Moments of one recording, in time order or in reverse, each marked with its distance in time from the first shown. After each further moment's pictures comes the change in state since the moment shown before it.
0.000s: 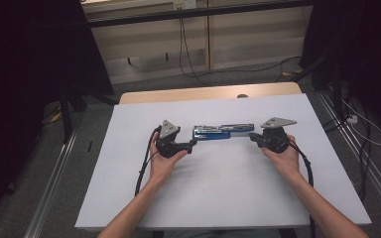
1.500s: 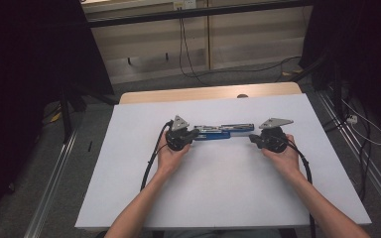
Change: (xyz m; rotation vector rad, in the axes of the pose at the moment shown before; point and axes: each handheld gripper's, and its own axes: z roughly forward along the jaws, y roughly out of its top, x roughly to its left) left arm 0.001 0.007 0.037 0.097 -0.044 0.059; right arm -0.003 -0.003 0.007 0.054 -0.003 -0.020
